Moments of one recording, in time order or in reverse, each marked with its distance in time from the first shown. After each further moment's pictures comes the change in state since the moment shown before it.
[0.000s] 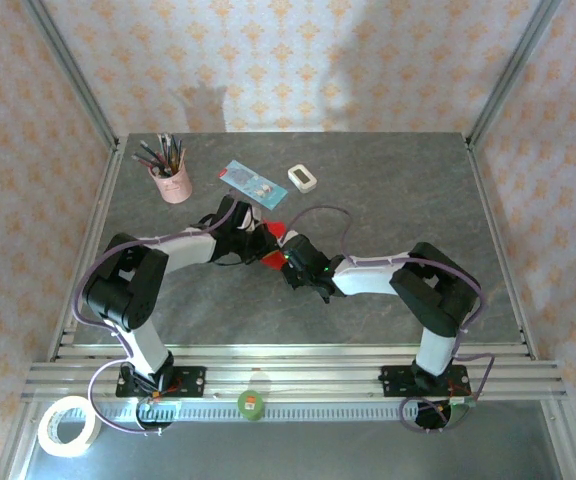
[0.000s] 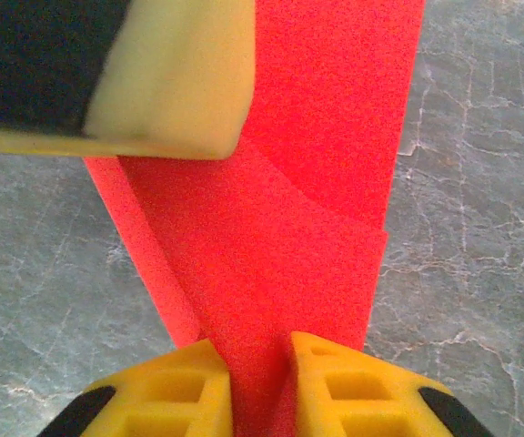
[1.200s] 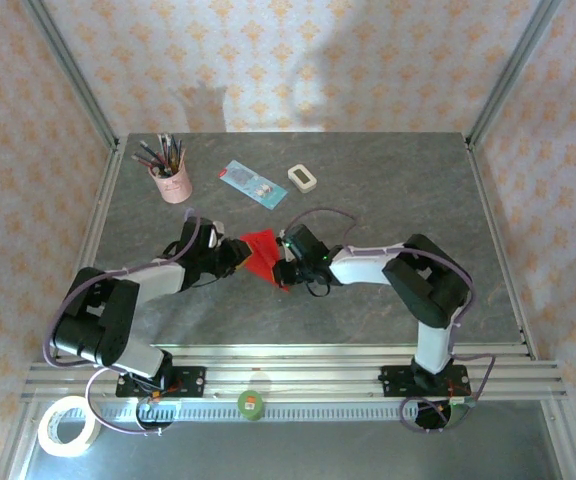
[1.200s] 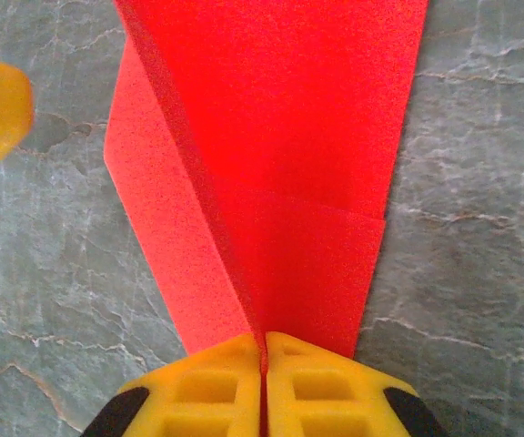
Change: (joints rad) left arm 0.129 -0.247 -0.361 0.237 -0.048 -0.126; right arm -0.063 0.076 0.084 -0.037 -0.415 0.317
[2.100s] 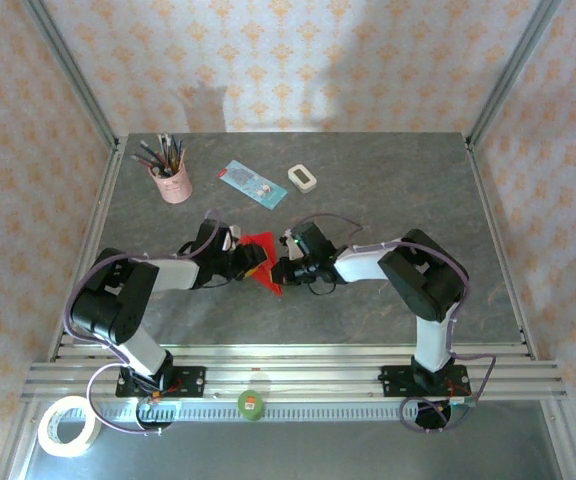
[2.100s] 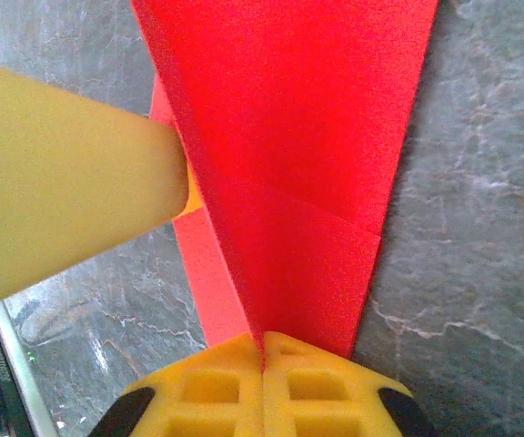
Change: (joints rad) left arm -0.067 0.142 0.040 0.055 0.030 0.070; right arm -0.066 0.035 -0.059 0.159 -0.257 0.117
